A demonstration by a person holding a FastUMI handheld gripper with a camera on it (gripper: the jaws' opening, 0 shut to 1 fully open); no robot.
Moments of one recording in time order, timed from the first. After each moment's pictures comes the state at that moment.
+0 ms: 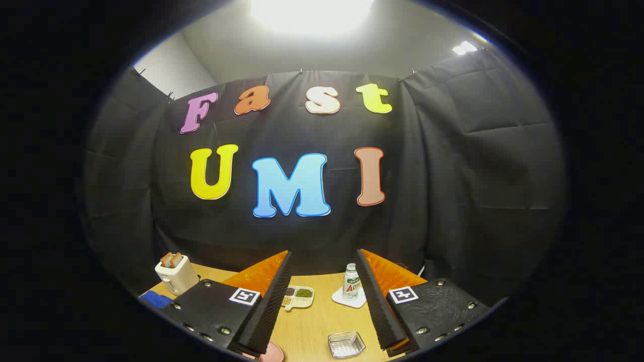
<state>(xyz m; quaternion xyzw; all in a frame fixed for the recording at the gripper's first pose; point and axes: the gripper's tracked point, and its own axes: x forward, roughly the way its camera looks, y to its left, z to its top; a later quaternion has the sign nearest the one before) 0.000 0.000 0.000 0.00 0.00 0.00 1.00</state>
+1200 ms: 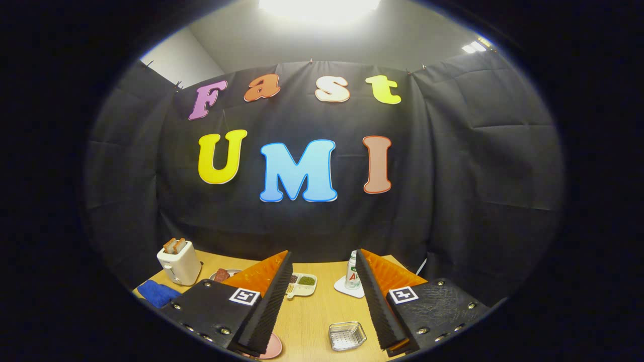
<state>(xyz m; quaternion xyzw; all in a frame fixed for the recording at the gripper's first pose) -0.012 0.014 -0.041 -0.02 0.05 0.02 1.00</state>
